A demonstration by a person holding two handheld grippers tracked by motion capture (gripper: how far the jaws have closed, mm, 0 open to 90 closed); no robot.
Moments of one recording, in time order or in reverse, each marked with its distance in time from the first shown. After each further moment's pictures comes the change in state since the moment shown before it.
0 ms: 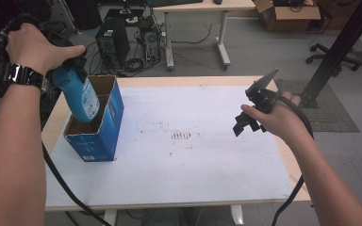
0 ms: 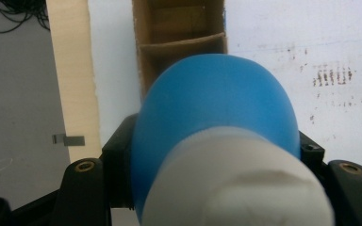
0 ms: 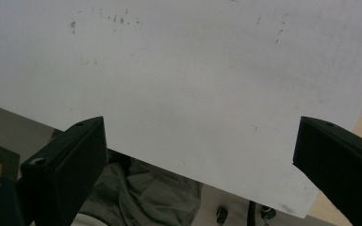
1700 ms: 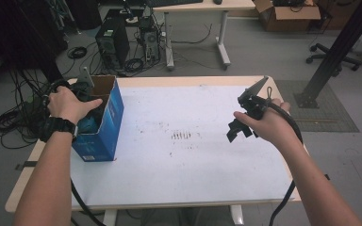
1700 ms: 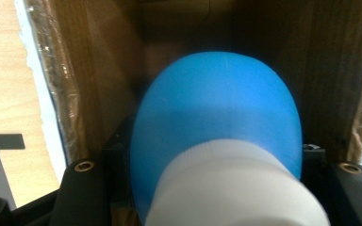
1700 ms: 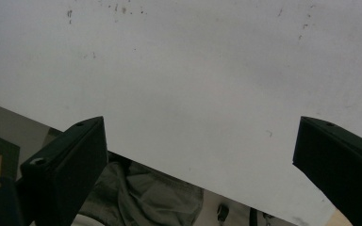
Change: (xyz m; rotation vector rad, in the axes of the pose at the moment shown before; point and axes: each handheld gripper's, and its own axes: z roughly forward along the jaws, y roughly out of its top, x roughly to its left) left arm 0.009 -0.021 0.161 0.155 -0.028 -0.028; right arm 0.005 0.003 0.026 0.029 0.012 -0.018
